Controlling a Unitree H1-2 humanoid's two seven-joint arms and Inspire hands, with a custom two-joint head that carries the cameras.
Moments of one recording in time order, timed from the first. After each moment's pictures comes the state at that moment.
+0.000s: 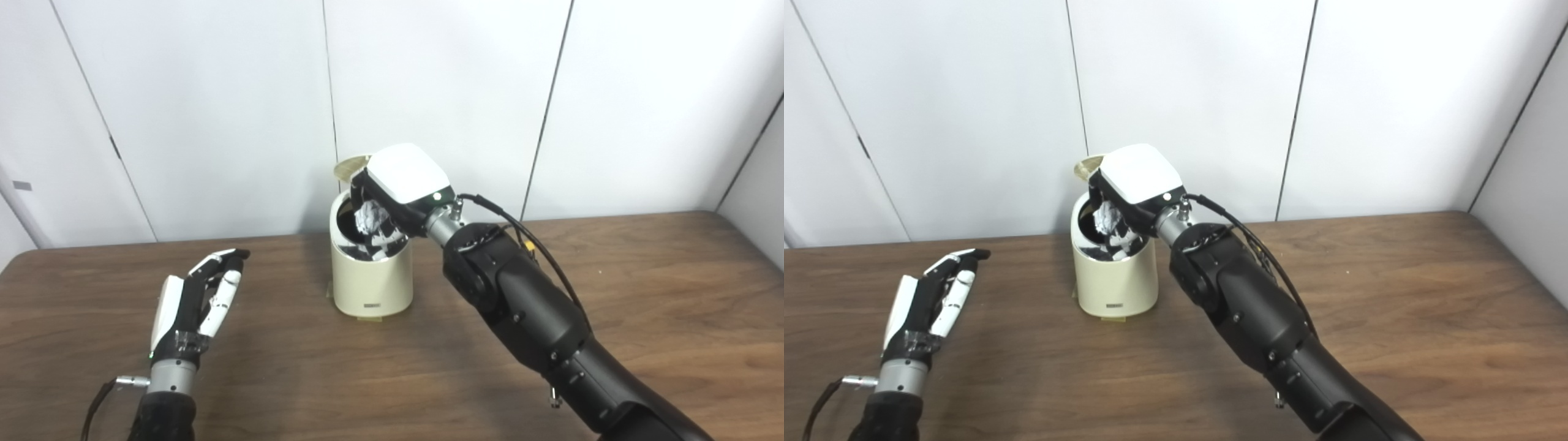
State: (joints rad) left arm -0.25 0.22 0.01 0.07 0.34 -0.02 0.08; right arm -0.79 -0.18 0.45 0.14 -1.13 0.16 0.20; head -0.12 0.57
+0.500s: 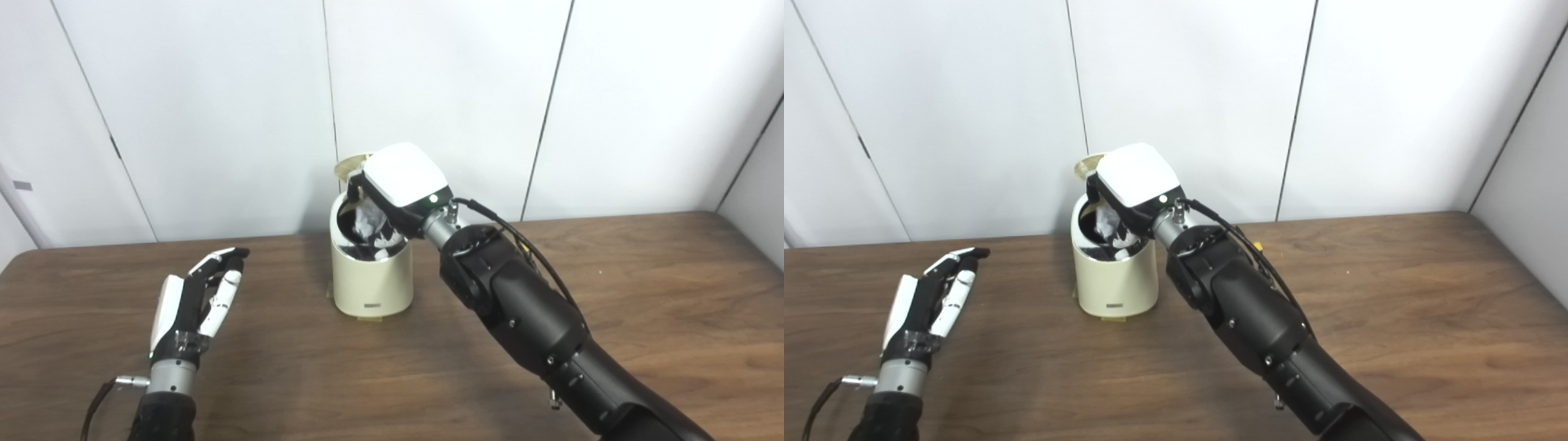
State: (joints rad) left arm -0.25 0.22 0.01 0.07 0.36 -0.02 0.08; right arm -0.79 -0.18 0.47 0.14 -1.18 0.16 0.19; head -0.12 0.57
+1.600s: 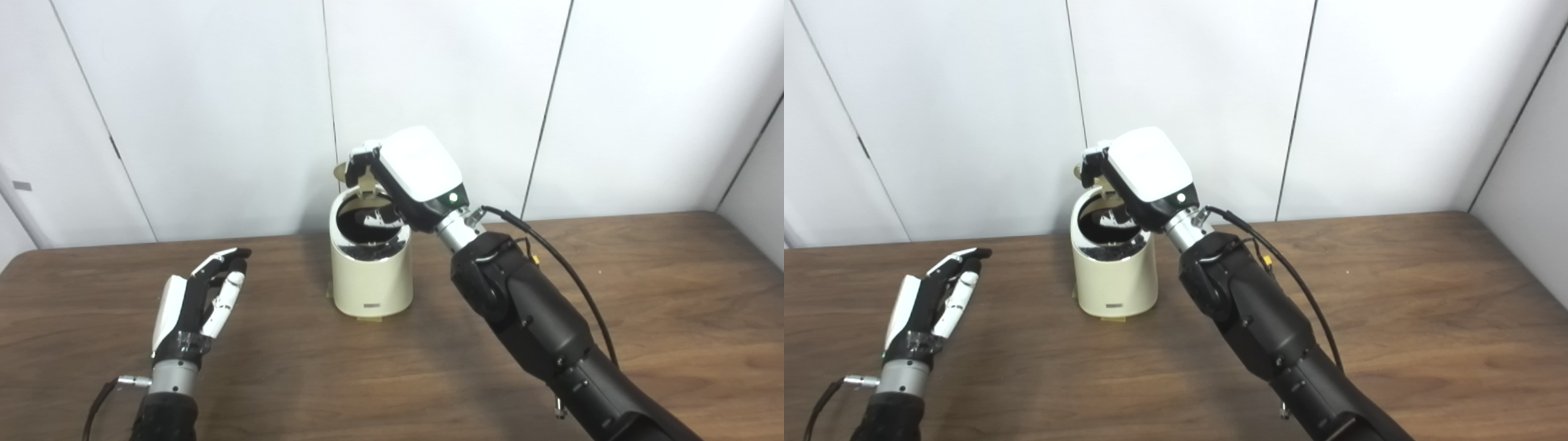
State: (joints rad) left arm -0.25 0.22 0.01 0.07 0.37 -0.02 0.08; right arm -0.75 -0.17 0.39 0.18 -1.04 -0.01 -0.19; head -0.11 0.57
